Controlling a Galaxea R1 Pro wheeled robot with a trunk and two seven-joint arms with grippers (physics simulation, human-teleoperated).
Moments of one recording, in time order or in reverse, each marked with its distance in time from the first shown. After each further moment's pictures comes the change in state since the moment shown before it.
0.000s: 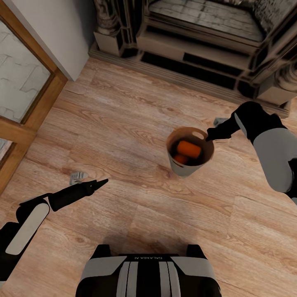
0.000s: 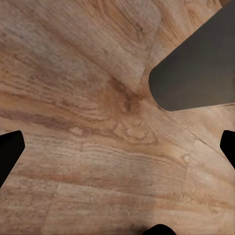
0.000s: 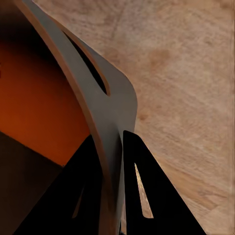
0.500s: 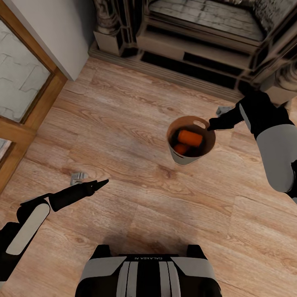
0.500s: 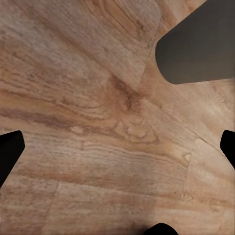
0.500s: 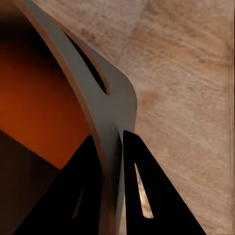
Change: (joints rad) left arm 0.000 0.000 -0.006 0.001 -0.003 -0.001 0.000; right arm -0.002 -0.006 -0.011 -0.130 0.000 -0.008 0.000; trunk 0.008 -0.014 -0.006
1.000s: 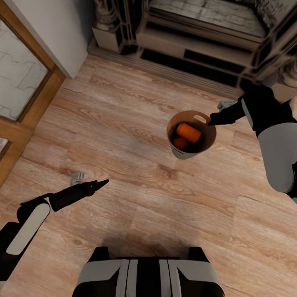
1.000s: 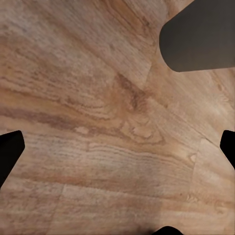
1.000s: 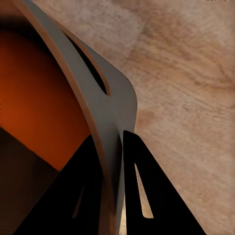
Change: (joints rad) left arm -0.001 0.000 -0.001 0.000 0.000 0.002 0.000; right arm 0.002 -0.002 0.002 -0.073 -0.004 0.006 0.002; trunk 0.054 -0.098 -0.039
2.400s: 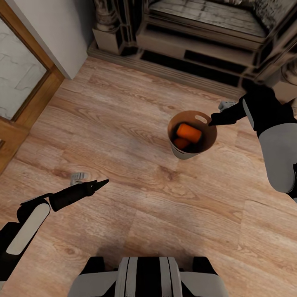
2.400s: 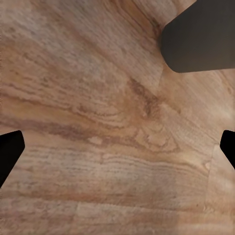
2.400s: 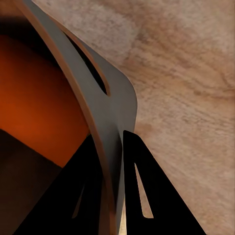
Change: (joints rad) left arm 0.000 0.000 0.000 0.000 0.000 -0.003 0.002; right arm 0.002 -0.007 -0.004 0.001 -0.003 0.000 -0.002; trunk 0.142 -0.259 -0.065
